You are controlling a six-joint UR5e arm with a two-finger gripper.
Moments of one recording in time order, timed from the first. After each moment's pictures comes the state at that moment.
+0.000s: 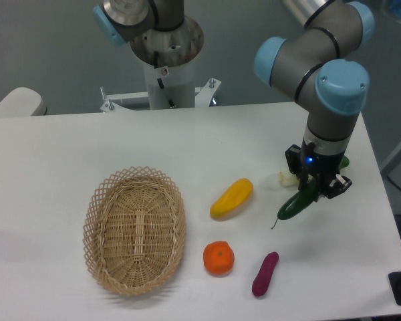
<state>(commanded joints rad) 2.69 -2.00 -1.44 -1.12 1.53 1.48</state>
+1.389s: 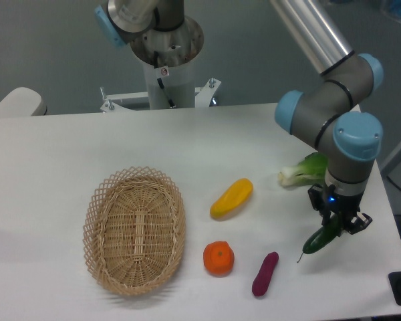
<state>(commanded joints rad) 2.76 -2.22 -1.39 -0.89 1.51 1.78</state>
